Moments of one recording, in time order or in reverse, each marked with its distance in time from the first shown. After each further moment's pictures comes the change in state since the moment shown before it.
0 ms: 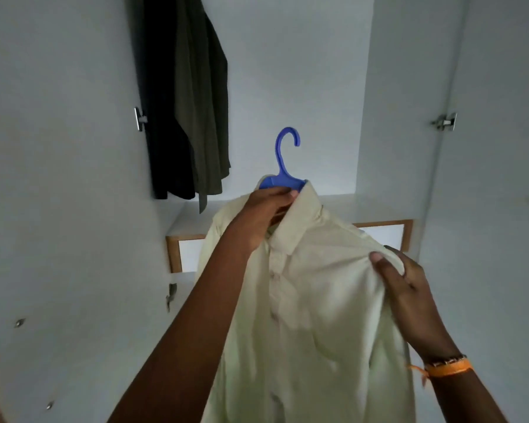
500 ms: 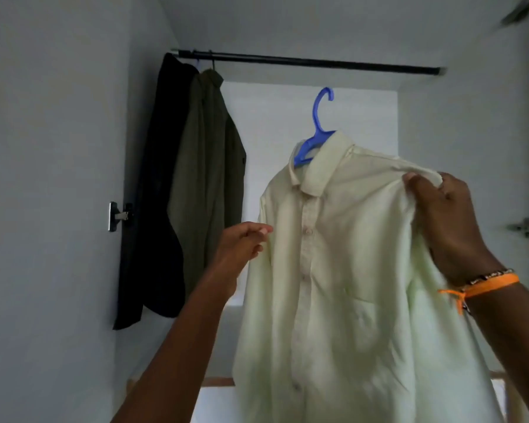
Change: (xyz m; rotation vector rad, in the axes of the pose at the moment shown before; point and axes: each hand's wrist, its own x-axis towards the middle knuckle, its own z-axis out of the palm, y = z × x) left_hand 0.245 0.042 -0.080 0.223 0.310 0.352; right_hand 0.372 0.001 0.044 0.005 0.251 -0.466
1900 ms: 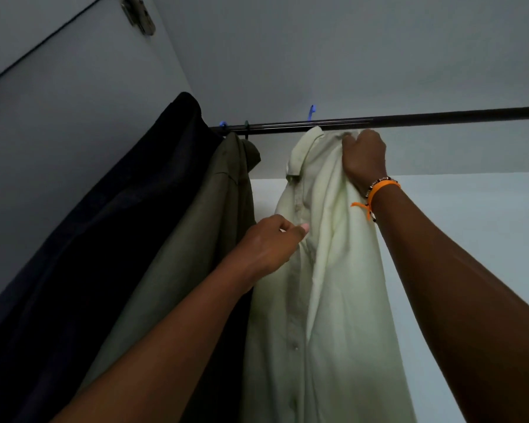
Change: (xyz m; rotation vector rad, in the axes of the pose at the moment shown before) left_hand 0.476 -0.006 -0.030 0.607 0.124 0.432; right_hand 0.447 0.176 0.416 -0.054 0.193 -0.331
